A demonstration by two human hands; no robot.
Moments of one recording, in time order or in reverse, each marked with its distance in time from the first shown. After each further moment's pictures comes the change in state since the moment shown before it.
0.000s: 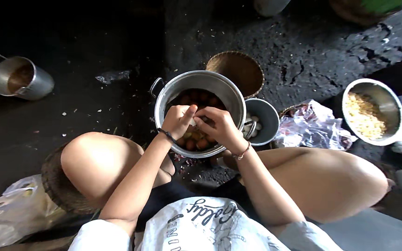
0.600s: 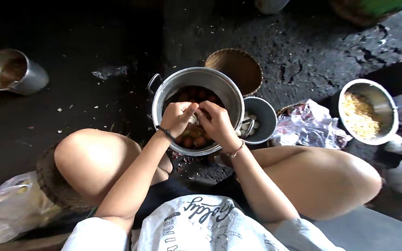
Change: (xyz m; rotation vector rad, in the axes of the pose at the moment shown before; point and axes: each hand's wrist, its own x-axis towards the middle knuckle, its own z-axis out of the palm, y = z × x) left_hand -0.001 0.001 0.003 0.018 0.073 0.021; right_hand -0.001 -0.004 0.009 -0.080 0.072 0.103
